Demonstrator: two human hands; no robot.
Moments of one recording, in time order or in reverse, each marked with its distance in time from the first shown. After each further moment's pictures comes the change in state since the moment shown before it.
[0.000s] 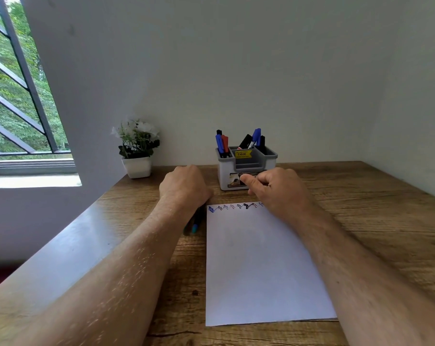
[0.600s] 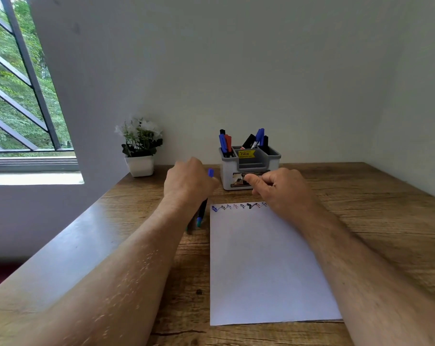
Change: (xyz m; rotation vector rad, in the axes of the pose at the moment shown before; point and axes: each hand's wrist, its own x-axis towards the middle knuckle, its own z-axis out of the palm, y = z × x) left_hand -0.001 0.003 -0.004 -0.191 0.096 -0.009; right_hand 0.000 0.002 0.001 0.018 0.005 0.009
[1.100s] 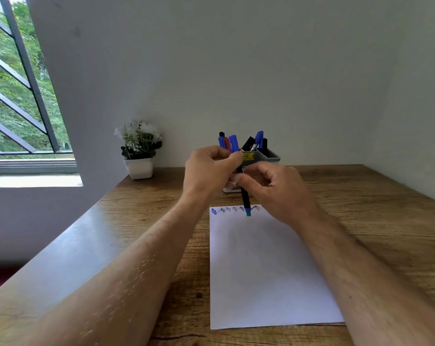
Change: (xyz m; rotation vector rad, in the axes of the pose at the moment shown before) left_hand -0.024 0.027 -0.009 -0.930 0.025 0.116; right_hand -0.004 -0.014 -0.003 0.211 0.049 -0.133
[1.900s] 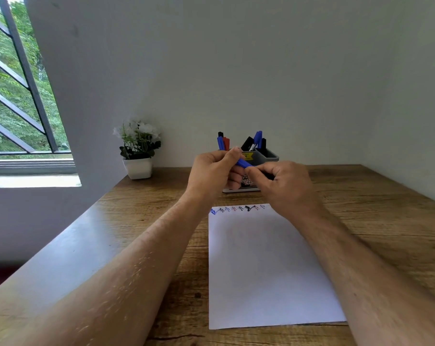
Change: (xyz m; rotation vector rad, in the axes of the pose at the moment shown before) left_hand 0.000 -0.005 0.004 -0.342 -0.198 -0.081; right_hand -0.001 -0.003 -0.007 -0.002 0.126 0.016
